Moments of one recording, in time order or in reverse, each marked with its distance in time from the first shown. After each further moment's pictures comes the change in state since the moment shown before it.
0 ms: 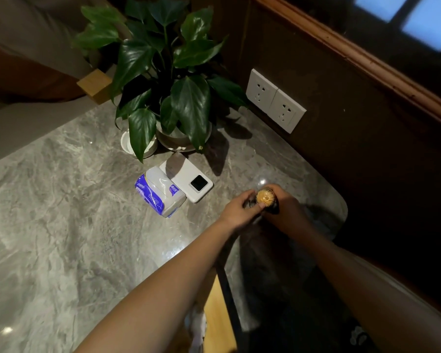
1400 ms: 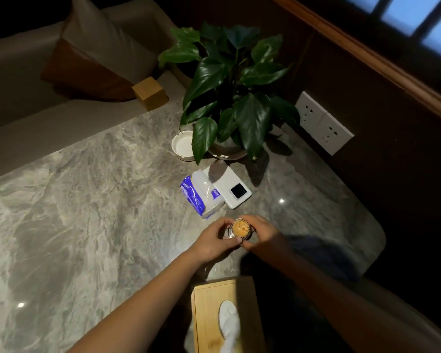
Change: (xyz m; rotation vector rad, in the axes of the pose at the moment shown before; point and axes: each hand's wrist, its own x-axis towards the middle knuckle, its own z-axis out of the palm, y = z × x) left_hand -0.072 -0.085 -0.093 -0.091 0.102 0.054; right_hand -0.017 -0.070 0.092 -0.085 -0.234 -0.158
